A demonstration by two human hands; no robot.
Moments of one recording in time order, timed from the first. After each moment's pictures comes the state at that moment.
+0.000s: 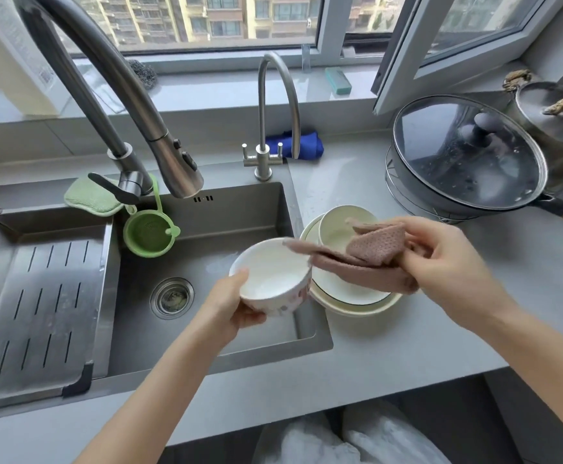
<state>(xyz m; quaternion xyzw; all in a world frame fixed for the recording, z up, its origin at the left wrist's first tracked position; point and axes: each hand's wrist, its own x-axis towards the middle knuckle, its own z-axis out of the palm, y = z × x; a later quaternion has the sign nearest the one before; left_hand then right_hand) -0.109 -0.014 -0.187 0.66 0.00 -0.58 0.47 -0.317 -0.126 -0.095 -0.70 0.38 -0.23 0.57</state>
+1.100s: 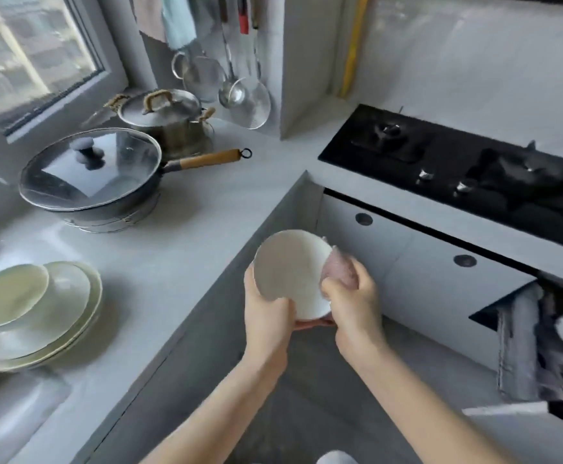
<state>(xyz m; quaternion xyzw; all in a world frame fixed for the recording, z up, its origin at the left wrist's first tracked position) -0.566 0.045 -0.113 0.46 -0.37 -0.71 0.39 -0.666 0.068 -0.107 -0.15 0.68 -0.58 0.42</state>
